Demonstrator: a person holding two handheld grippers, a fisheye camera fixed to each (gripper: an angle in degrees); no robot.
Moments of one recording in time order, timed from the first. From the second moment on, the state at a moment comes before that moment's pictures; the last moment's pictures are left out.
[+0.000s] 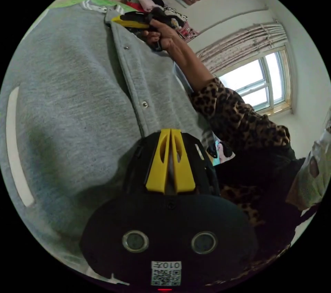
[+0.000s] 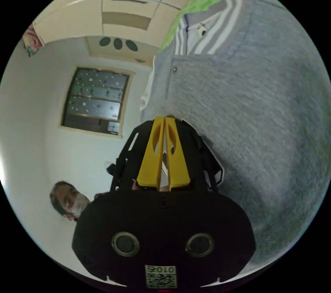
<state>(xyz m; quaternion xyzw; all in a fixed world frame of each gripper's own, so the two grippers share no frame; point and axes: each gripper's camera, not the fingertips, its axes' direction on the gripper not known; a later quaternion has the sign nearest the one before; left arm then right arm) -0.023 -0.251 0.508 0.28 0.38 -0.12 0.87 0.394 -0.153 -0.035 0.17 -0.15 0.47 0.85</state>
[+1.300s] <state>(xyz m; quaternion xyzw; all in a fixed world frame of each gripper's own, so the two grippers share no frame) 0.044 0.106 0.519 0.50 0.24 -0.39 0.74 -0.206 0.015 -0.007 0.24 0.05 0.53 0.81</state>
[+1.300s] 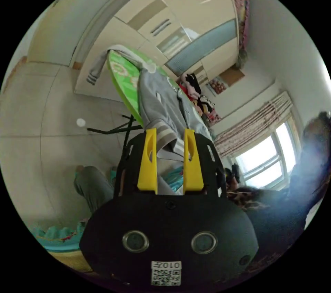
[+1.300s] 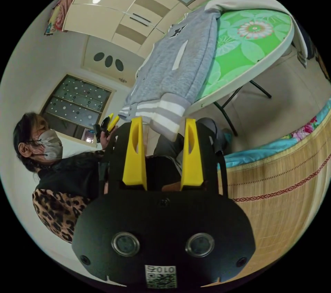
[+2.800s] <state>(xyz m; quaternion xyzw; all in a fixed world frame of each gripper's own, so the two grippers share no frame) 0.072 0.041 0.473 0.59 0.18 -0.25 0.74 -0.315 0.145 -0.082 0.48 0.07 0.52 0.70</state>
